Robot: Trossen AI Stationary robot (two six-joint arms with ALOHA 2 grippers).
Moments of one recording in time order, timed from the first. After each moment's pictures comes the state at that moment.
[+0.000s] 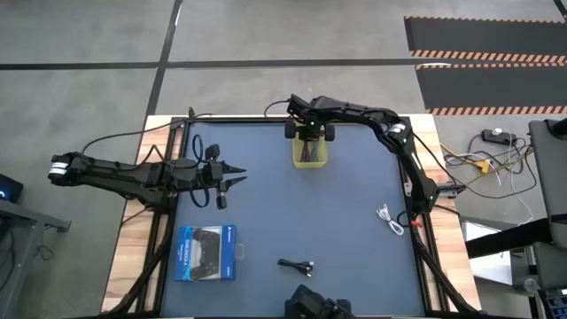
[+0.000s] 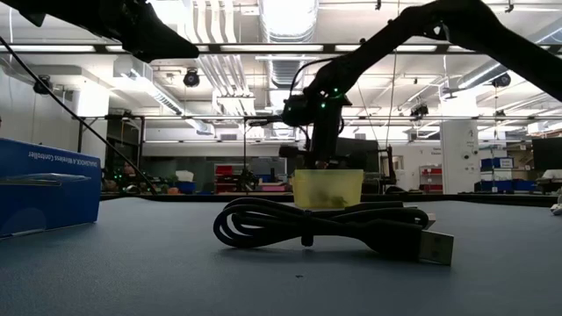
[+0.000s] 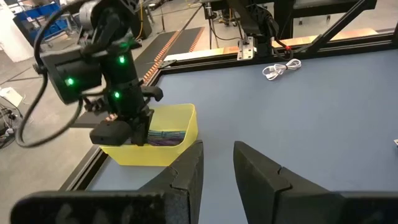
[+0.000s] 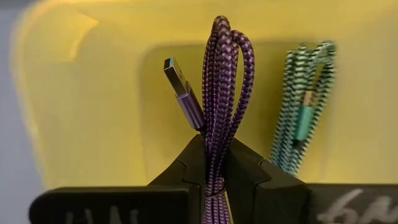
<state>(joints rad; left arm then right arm) -0.07 0.78 0.56 -0.03 -0.33 0.12 -0.60 2.26 1.83 -0.91 -0.03 0.98</state>
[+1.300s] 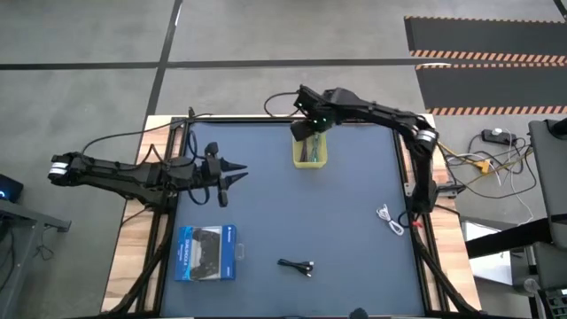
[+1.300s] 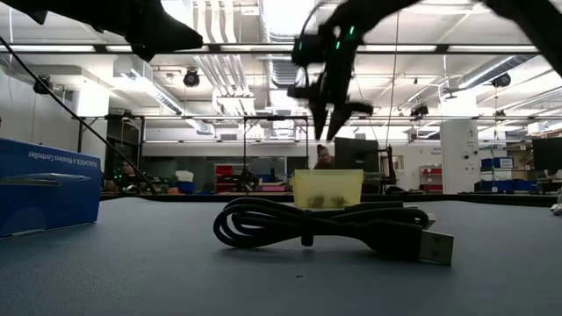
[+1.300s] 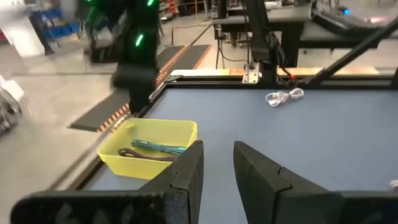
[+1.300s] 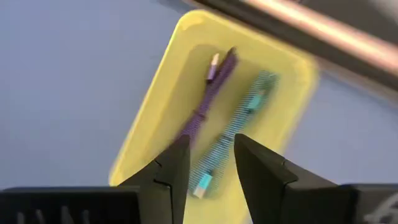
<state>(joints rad) -0.07 0.78 0.56 0.05 -0.35 0.03 -0.51 1.98 1.82 -1.07 0.09 0.58</state>
